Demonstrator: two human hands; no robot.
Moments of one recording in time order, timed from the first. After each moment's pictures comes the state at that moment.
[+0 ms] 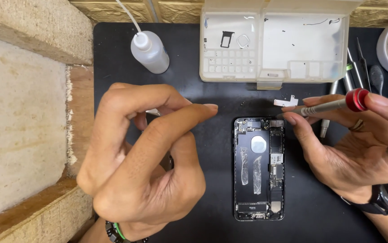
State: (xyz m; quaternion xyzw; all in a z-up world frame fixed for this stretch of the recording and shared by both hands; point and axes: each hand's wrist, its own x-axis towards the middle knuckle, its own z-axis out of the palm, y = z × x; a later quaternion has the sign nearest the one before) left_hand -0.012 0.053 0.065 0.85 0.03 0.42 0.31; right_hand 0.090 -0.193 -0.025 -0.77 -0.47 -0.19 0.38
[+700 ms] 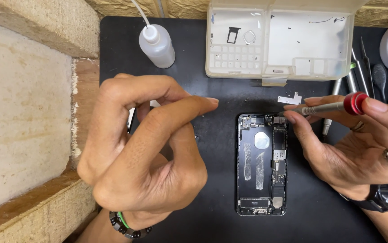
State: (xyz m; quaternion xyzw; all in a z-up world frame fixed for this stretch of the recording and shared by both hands) left_hand -0.010 0.053 0.062 0.82 0.04 0.48 0.31; right_hand 0.083 -0.190 -0.030 -0.78 -0.45 -0.19 0.39
